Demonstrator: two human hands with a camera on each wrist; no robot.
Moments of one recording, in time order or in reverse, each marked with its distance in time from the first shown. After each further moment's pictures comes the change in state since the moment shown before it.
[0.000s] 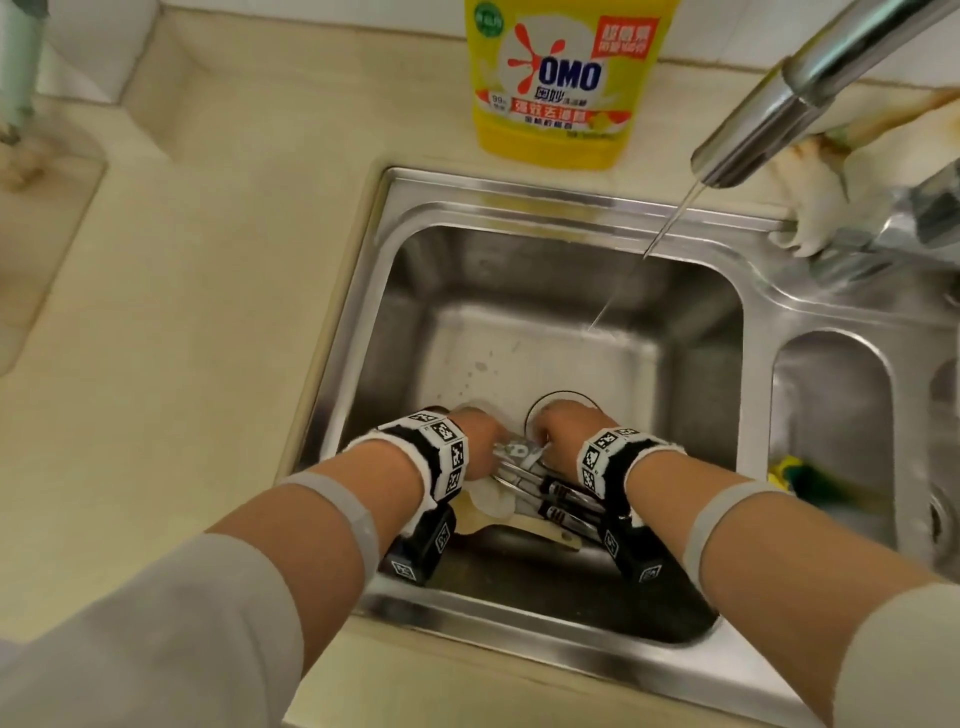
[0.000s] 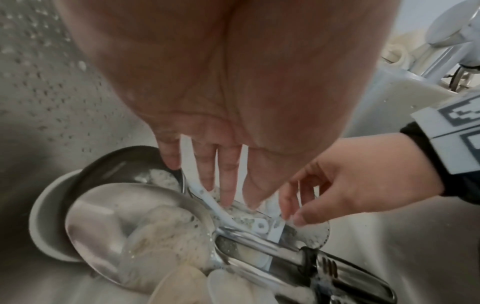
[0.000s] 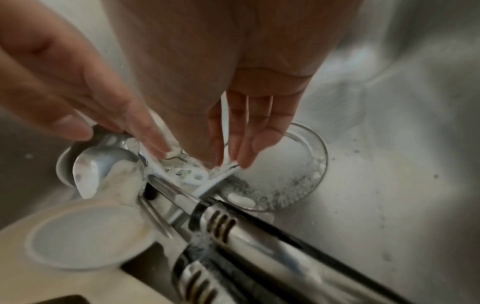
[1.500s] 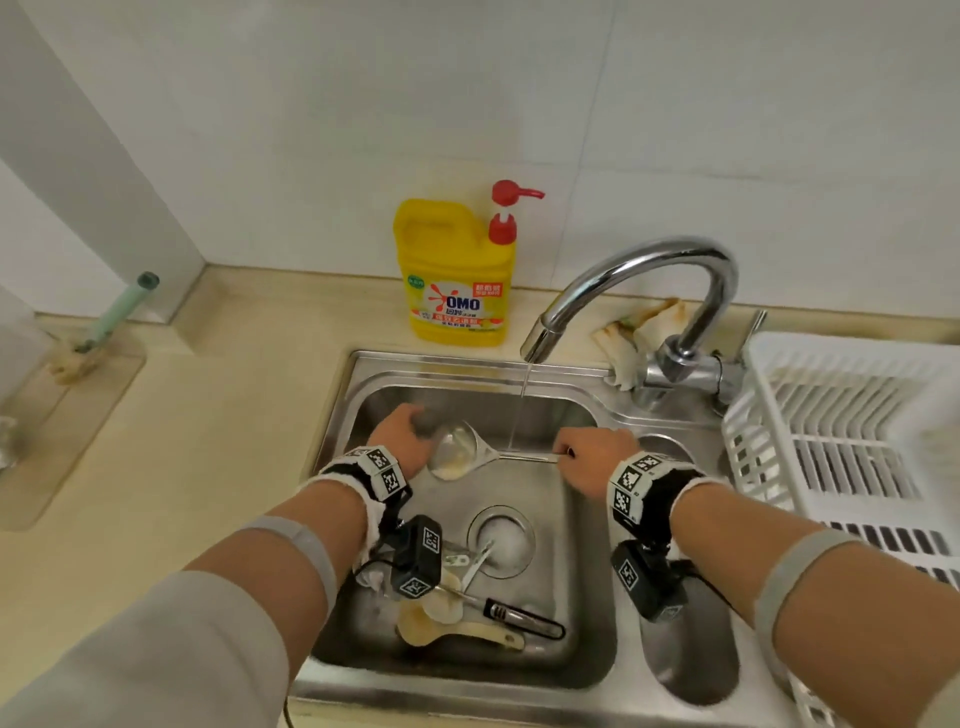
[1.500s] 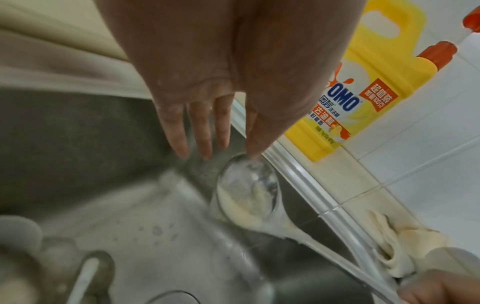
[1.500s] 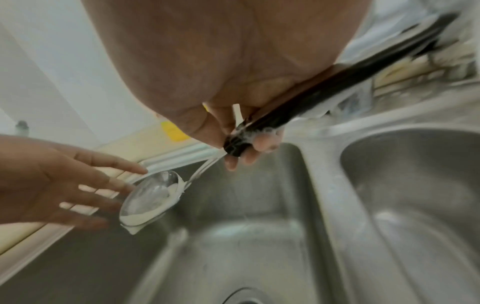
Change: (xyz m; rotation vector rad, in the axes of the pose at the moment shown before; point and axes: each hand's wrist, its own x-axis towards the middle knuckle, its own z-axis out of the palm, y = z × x) left_hand -0.071 0.004 -0.110 -0.792 0.645 -0.095; right_hand -0.169 0.036 -0.142 0.011 0.395 0.171
